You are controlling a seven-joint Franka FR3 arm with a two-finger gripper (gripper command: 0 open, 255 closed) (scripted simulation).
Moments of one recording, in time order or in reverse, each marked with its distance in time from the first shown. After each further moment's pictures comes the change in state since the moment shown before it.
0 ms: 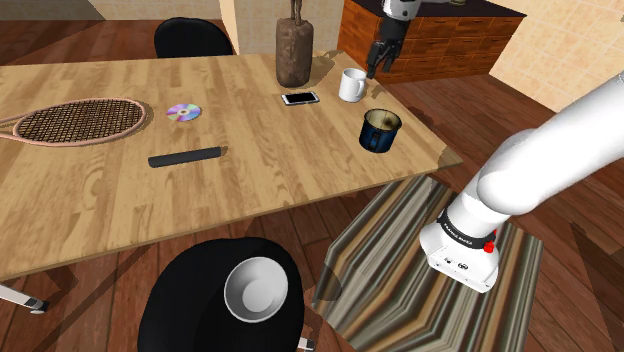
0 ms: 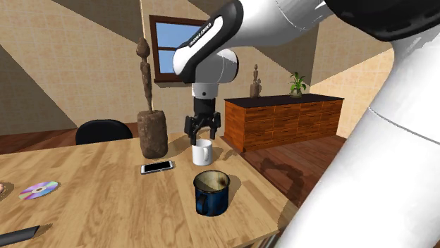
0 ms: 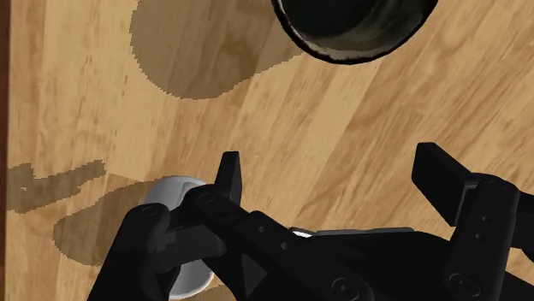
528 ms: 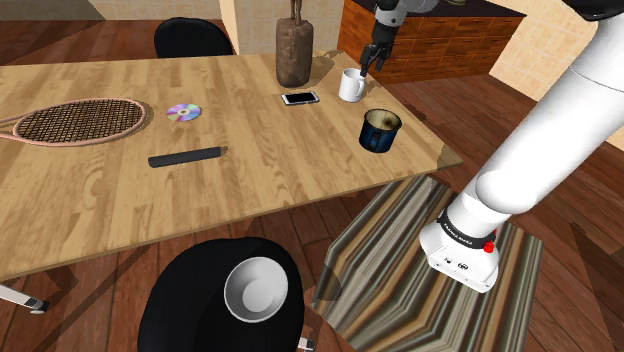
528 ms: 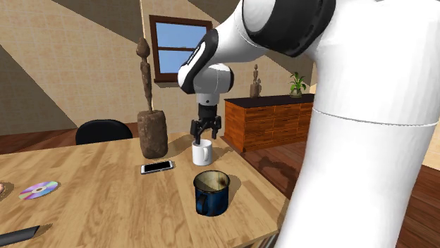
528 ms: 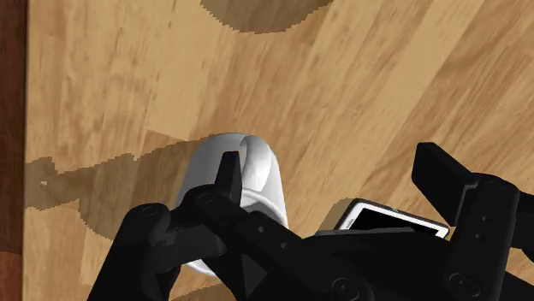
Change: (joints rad) arm -0.027 0.287 -0.083 0.193 0.090 0.104 -0.159
